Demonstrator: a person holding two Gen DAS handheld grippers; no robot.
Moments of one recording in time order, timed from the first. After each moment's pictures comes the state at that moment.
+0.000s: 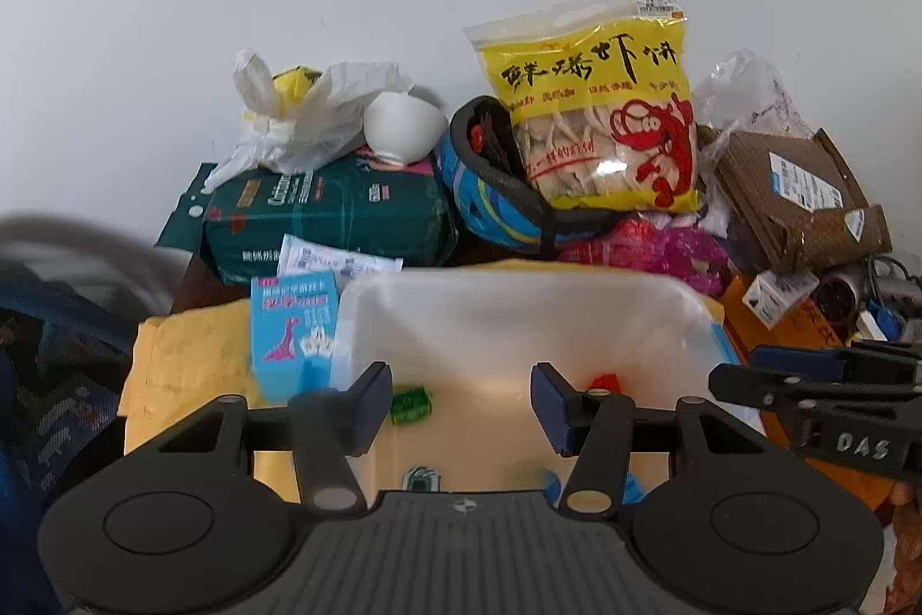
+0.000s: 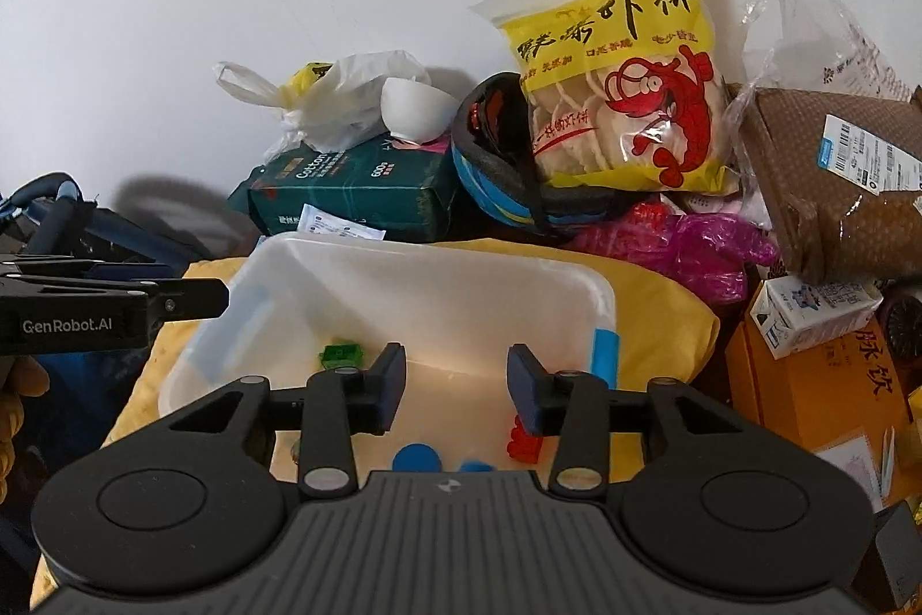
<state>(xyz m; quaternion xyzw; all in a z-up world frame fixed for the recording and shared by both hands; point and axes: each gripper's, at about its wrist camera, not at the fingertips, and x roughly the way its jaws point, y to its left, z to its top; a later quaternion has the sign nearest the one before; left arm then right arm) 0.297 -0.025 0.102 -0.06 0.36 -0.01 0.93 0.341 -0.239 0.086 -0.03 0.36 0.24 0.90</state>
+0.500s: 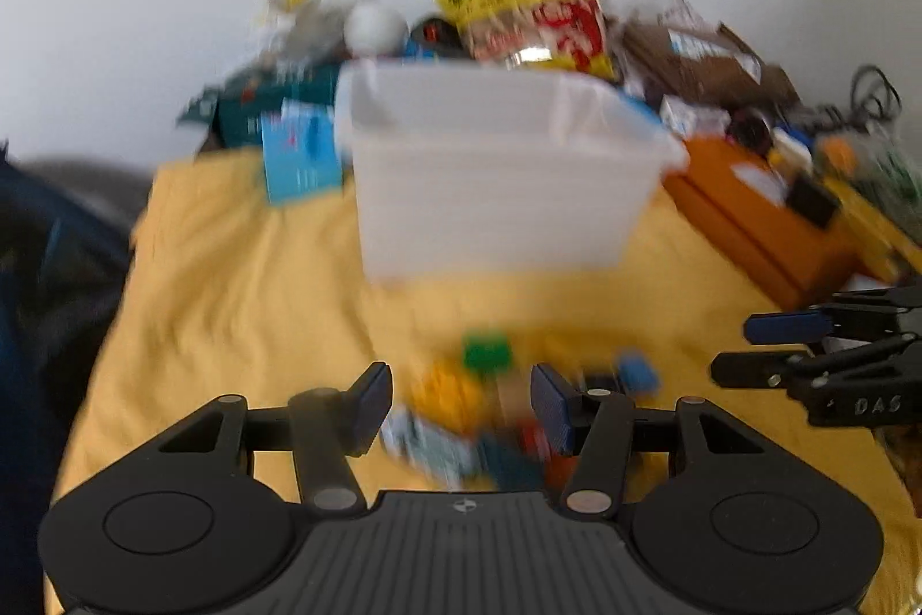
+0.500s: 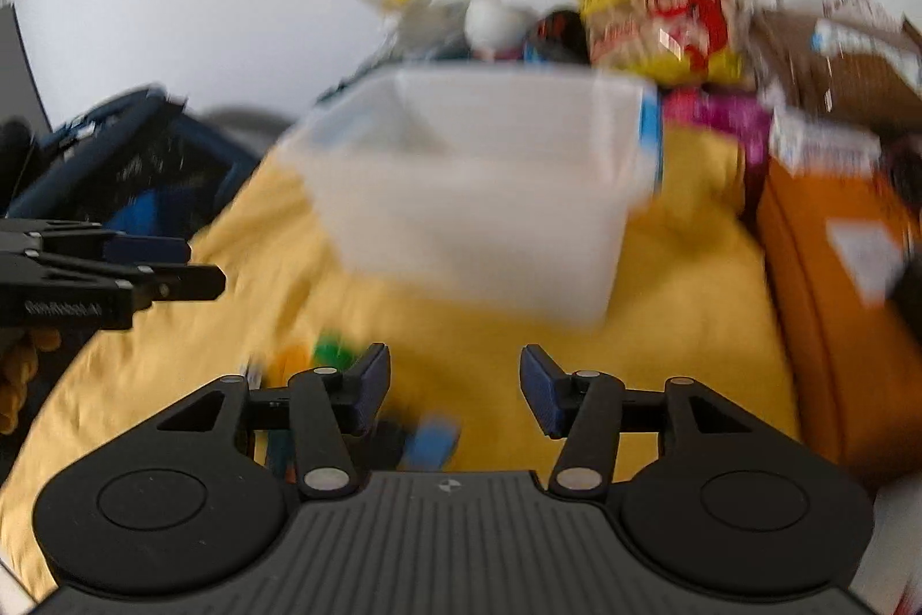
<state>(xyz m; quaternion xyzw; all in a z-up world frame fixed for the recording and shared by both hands) 0.090 -0.033 -0.003 -0.04 0.35 -0.06 0.93 0.170 -0.275 0.001 -0.05 0.35 0.29 0.89</state>
